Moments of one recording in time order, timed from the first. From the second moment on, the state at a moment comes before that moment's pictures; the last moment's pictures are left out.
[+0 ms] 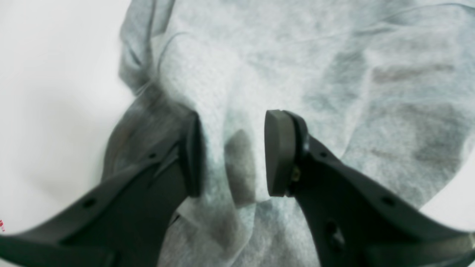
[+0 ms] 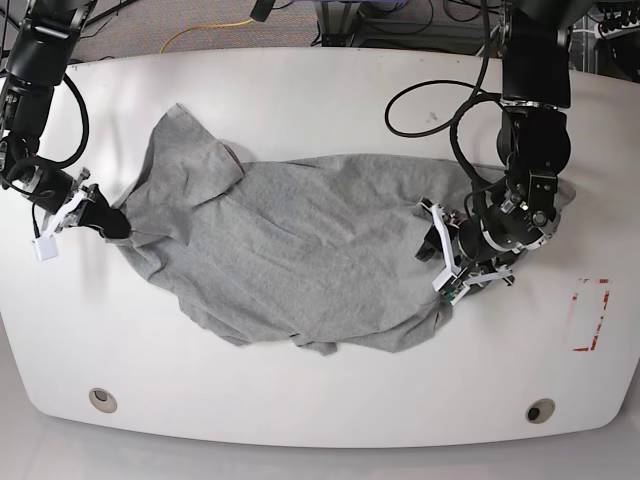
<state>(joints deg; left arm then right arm) -12.0 -14.9 3.0 90.6 -14.0 -37.0 50.8 3.2 34.7 23.5 68.9 78.8 40.5 -68.0</state>
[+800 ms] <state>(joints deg) -10.2 -13.0 -3.0 104.8 -13.8 -42.9 55.0 3.9 34.8 23.5 68.9 78.7 40.5 -68.0</state>
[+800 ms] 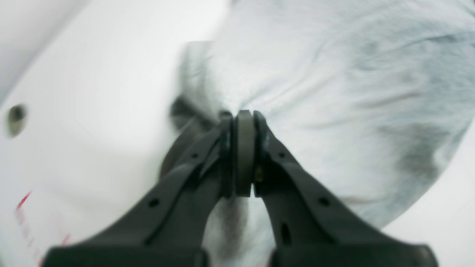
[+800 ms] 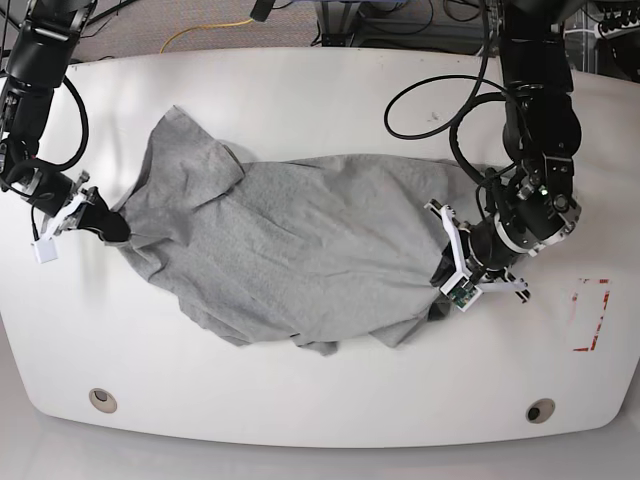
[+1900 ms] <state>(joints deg) -27.8 -8.2 -23.9 104.3 -21.8 -42.9 72.3 17.4 40.9 21.9 69.0 76.7 40.5 -68.4</state>
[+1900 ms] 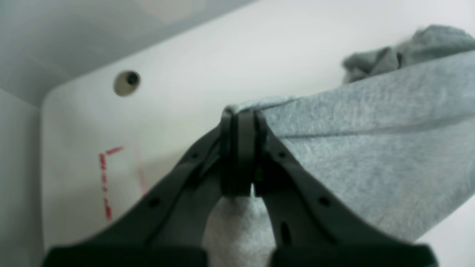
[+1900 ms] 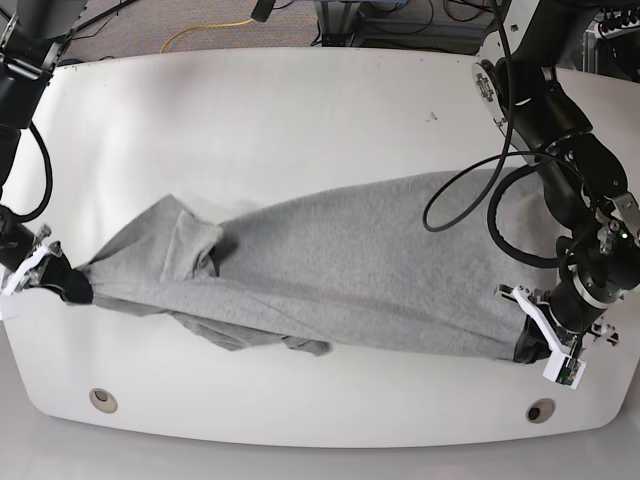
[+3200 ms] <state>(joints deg) -42.4 -14.6 -21.8 105.9 -21.3 -43.0 76.5 58.9 50.7 -11.4 69.4 77.0 41.1 -68.4</state>
